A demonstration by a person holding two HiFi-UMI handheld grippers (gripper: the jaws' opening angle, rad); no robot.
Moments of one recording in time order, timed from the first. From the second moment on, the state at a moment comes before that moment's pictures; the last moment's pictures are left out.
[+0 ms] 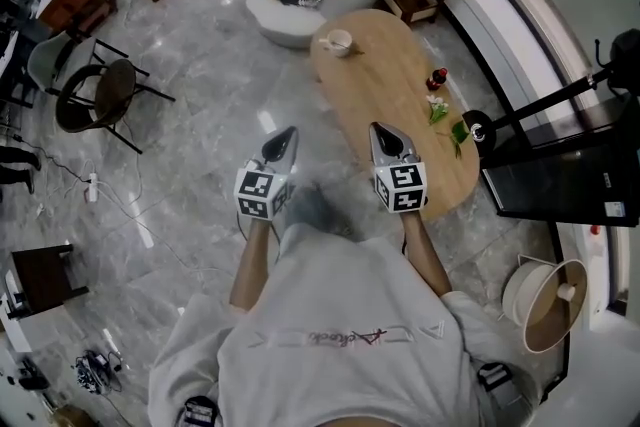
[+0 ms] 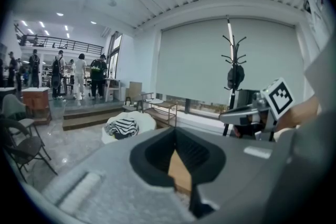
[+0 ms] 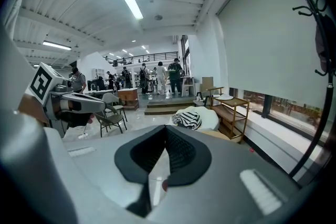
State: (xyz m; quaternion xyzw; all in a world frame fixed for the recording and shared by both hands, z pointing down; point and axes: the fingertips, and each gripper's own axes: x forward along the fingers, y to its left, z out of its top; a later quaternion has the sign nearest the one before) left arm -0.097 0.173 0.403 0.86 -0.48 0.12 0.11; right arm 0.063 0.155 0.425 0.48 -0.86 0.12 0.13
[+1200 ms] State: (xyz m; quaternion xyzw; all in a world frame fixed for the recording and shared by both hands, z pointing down) left arm -0.156 -0.043 0.424 0.87 -0.47 0.11 0.12; right arm 0.008 -0.053 0.438 0.48 -0.86 0.12 0.15
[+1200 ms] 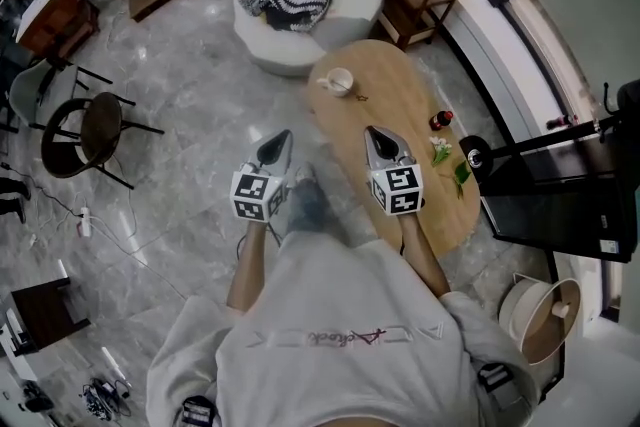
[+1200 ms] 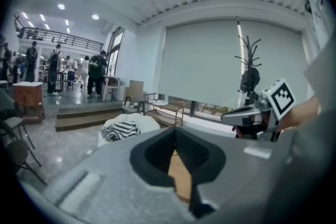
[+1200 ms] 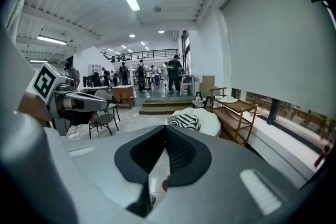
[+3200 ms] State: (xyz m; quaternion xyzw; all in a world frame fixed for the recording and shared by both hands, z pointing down) left arm -0.171 -0.400 0.437 0.89 -0.41 0.16 0.13; right arm 0.032 -0.371 0.450 0.56 -0.80 0.15 0.16
